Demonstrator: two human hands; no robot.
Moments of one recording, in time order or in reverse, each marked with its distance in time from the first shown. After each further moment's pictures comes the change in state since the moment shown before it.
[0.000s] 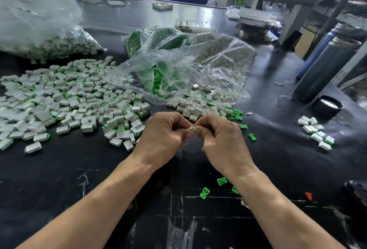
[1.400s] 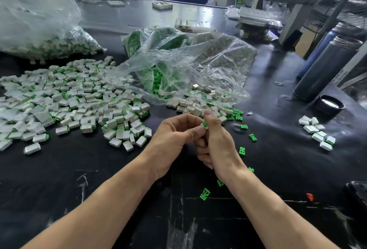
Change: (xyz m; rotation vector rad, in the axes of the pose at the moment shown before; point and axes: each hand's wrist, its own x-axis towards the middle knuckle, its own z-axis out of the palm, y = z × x) left_hand -0.003 0.003 0.018 -0.622 -0.186 -0.139; right_hand -0.001 -0.013 0.014 0.726 -0.205 0.469
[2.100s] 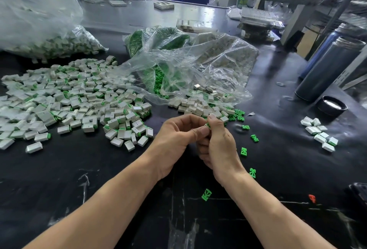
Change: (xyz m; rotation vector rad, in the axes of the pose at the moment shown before) left_hand 0.000 0.001 0.005 -0.055 0.033 -0.051; right_hand -0.001 0.003 0.008 0.078 0.108 -0.059
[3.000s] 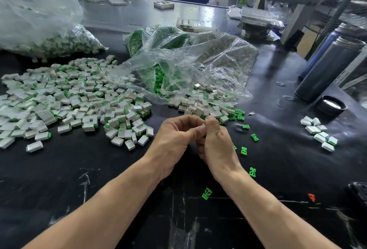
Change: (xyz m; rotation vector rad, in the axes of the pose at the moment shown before) left_hand 0.001 -0.004 -0.001 0.024 0.062 0.003; right_hand 0.018 0.022 -0.003 -0.178 0.070 -0.086
